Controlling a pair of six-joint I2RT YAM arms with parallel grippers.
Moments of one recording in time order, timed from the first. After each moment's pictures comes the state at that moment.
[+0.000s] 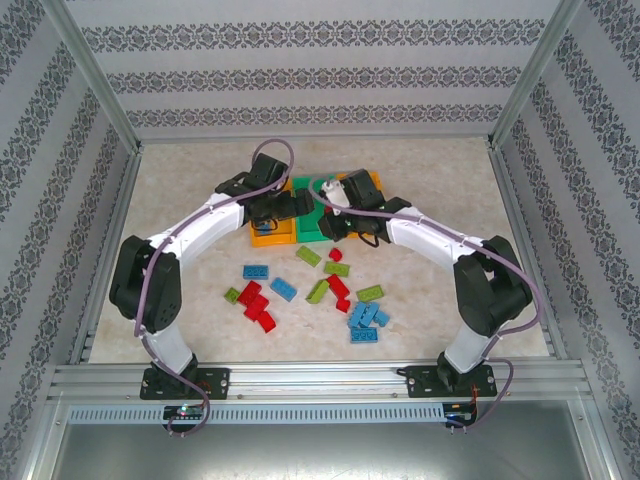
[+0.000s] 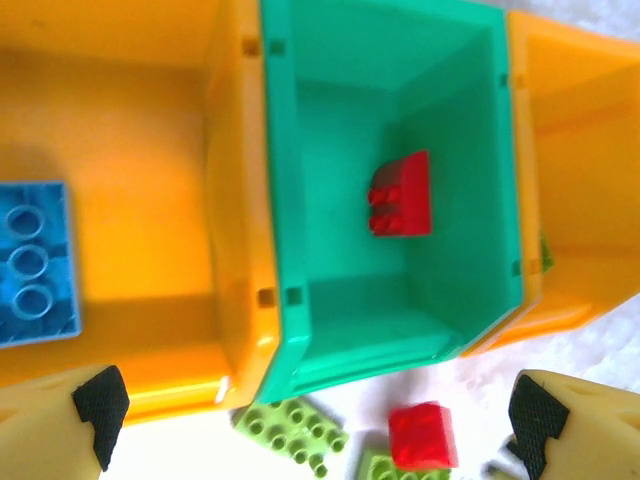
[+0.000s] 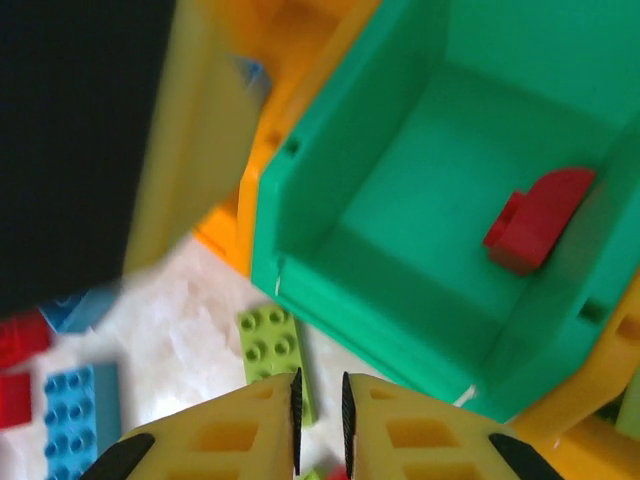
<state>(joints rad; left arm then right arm) -0.44 1.74 1.37 -0.58 0.08 -0.65 0.54 1.72 1.23 -0.36 -0.28 0.08</state>
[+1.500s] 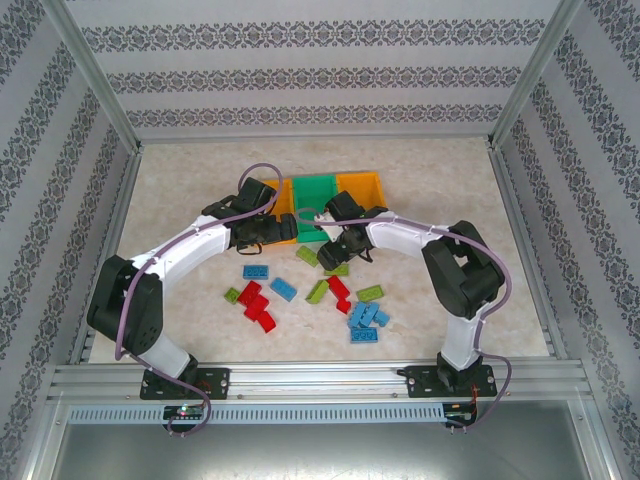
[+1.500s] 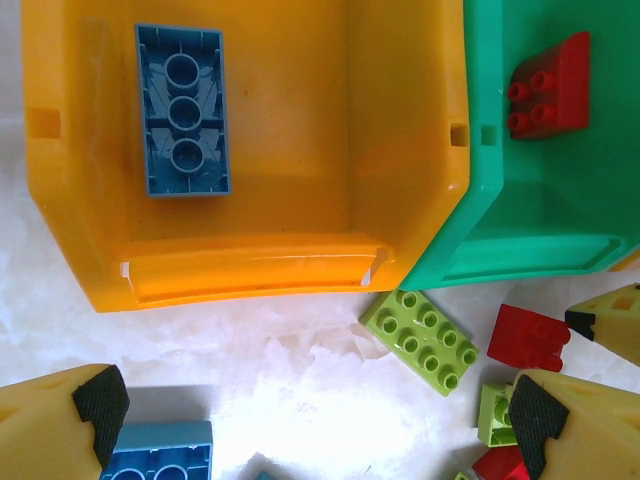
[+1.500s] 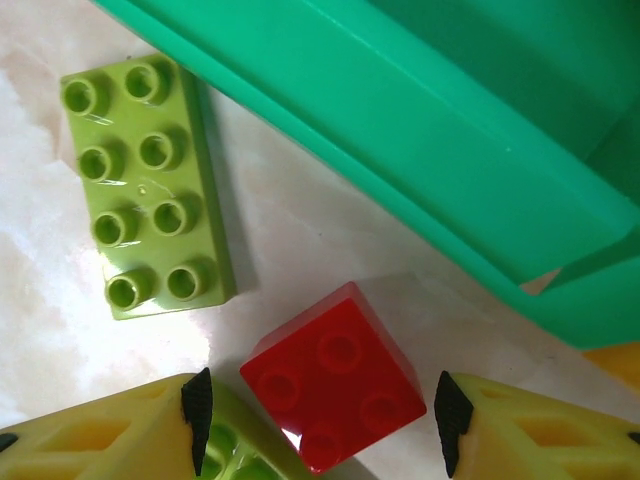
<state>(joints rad) -0.44 1.58 1.14 -0.59 0.02 -0.63 0.60 1.88 1.21 -0.54 -0.15 -0.05</state>
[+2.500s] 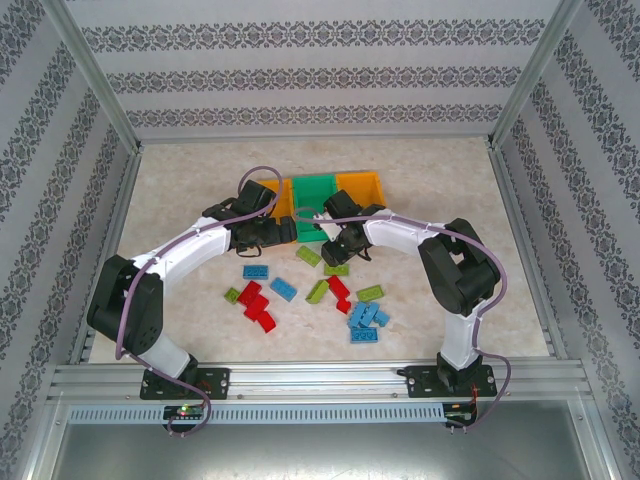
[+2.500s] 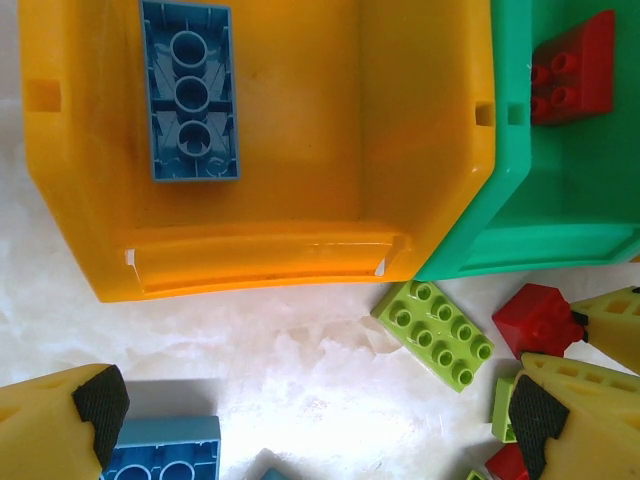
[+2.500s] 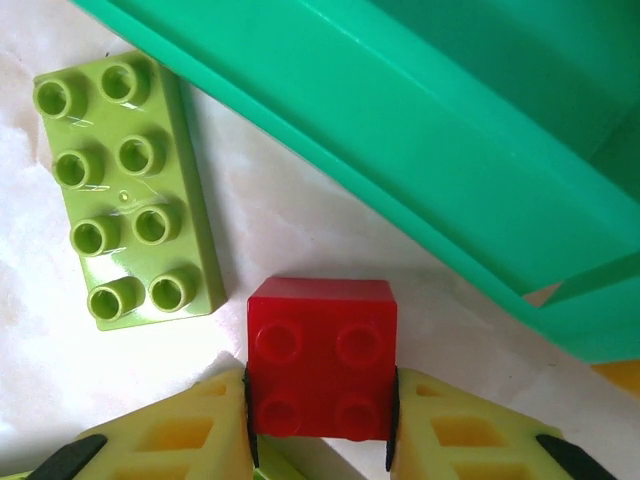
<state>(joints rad) -0.44 1.58 1.11 -0.58 0.02 -0.63 0.60 1.91 1.23 -0.57 -0.14 -0.03</state>
